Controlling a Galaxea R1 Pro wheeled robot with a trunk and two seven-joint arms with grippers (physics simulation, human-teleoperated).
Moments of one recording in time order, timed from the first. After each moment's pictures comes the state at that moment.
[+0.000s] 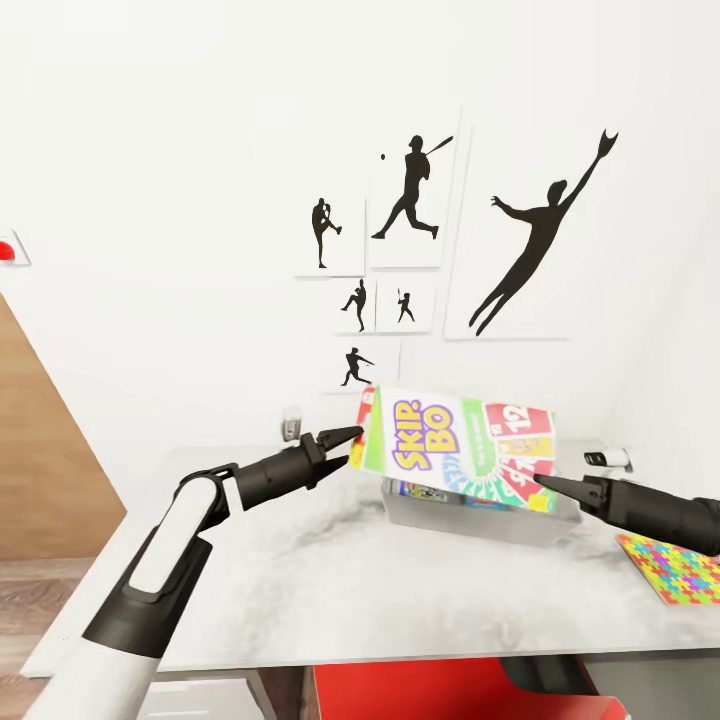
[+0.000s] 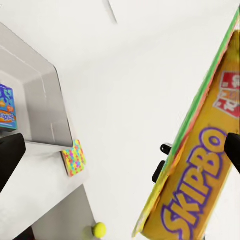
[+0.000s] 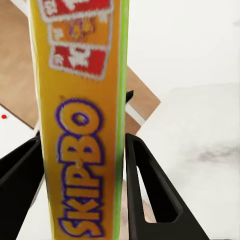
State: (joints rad) left arm -0.57 0.05 -0.22 -1.44 1.42 0.87 -0.02; right arm -0.39 -0.46 -0.27 -1.50 -0.58 1.03 1.27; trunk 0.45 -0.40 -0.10
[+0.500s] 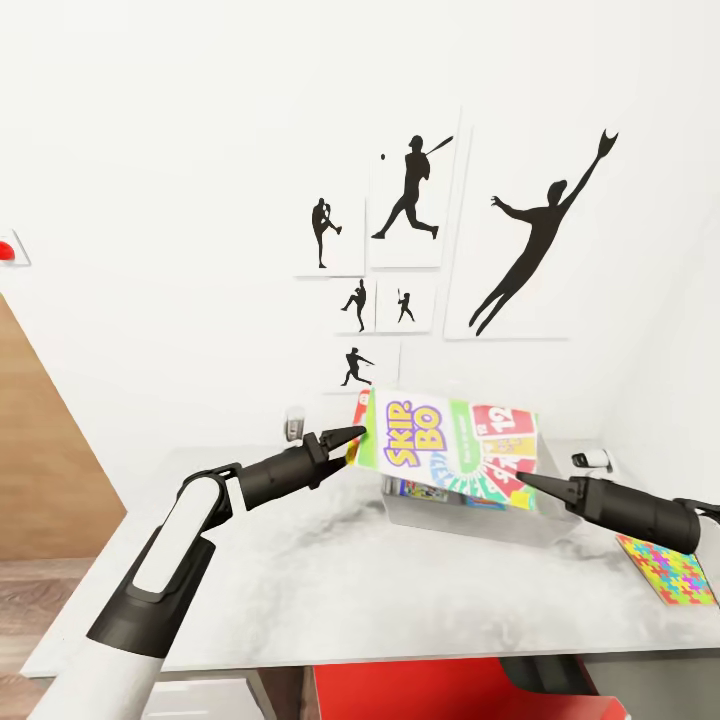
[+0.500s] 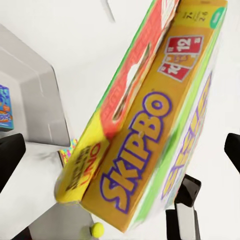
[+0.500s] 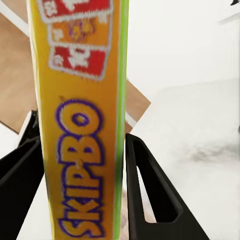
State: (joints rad) left arm -0.57 0.04 -0.22 -1.44 1.42 0.87 -0.02; right arm -0.40 -0.41 -0.25 -1.50 -0.59 1.04 1.16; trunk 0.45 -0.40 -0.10
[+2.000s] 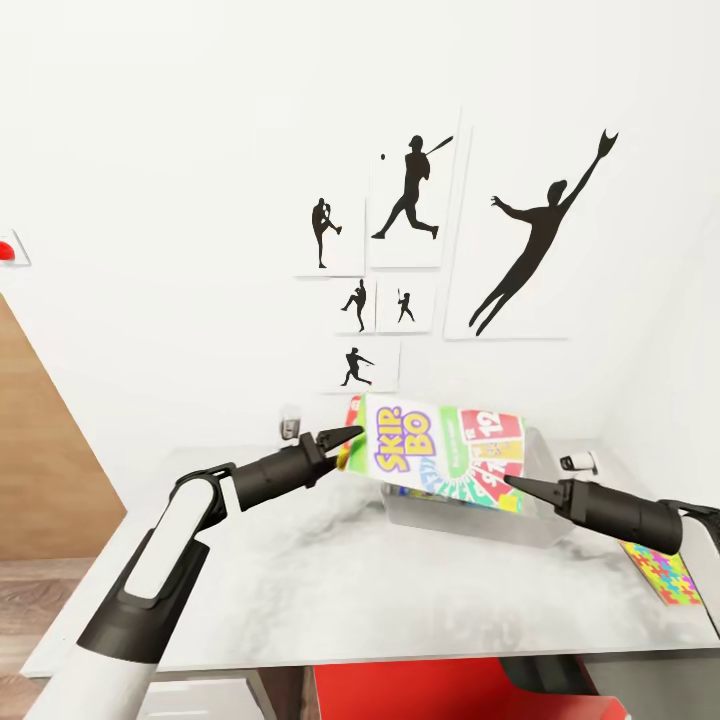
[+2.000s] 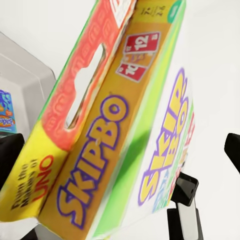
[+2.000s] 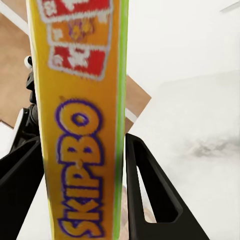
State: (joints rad) left arm -0.56 0.05 -0.22 -1.49 1.39 0.87 -0.02; right arm -0.40 -0.40 -0.21 -1.50 -0.62 1.05 1.10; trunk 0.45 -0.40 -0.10
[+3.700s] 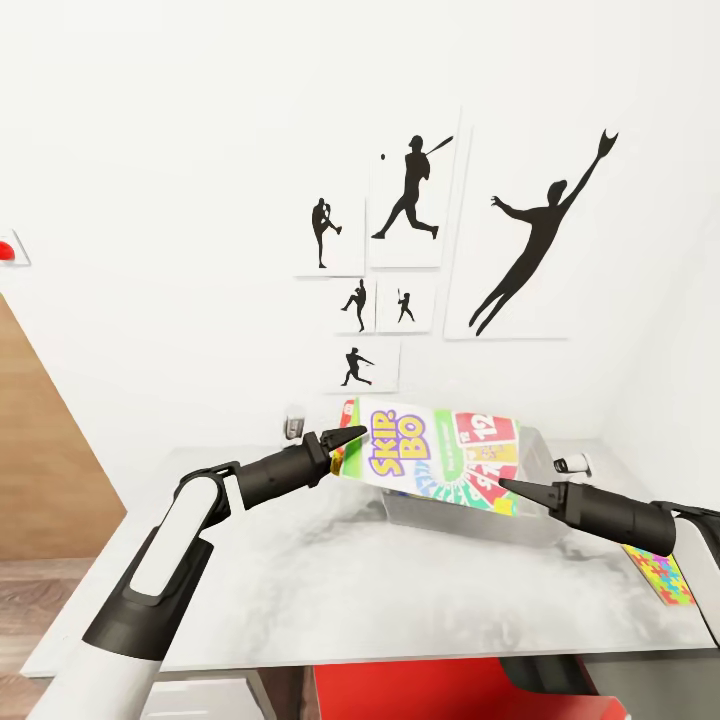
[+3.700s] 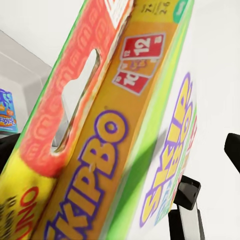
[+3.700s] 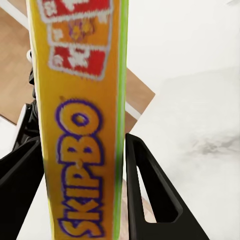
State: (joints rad) left arm -0.57 0.04 -0.22 -1.48 1.38 0.87 -0.02; right arm -0.39 -0.39 -0.19 -1.50 -0.62 1.05 1.10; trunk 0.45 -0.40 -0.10
